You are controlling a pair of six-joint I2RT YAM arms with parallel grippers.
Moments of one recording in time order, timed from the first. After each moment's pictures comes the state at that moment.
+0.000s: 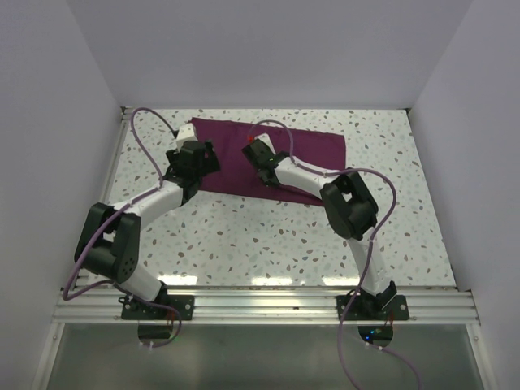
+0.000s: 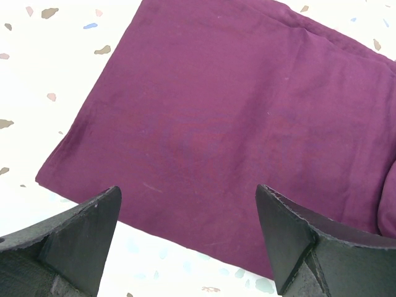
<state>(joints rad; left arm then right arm) -0.34 1.56 0.92 0.10 -0.43 -0.44 0.71 2.20 1.69 -0.52 0.53 0.23</state>
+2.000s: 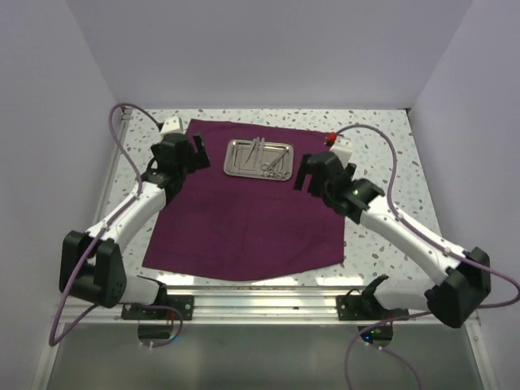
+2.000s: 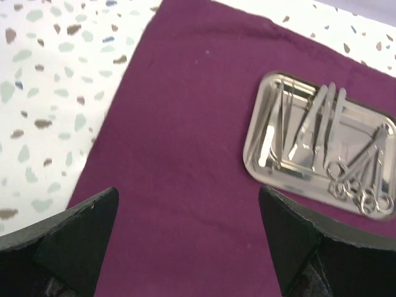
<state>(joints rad) -0.29 1.34 0.95 -0.15 -0.34 -0.42 0.74 1.21 1.07 -0.61 0.57 0.70</state>
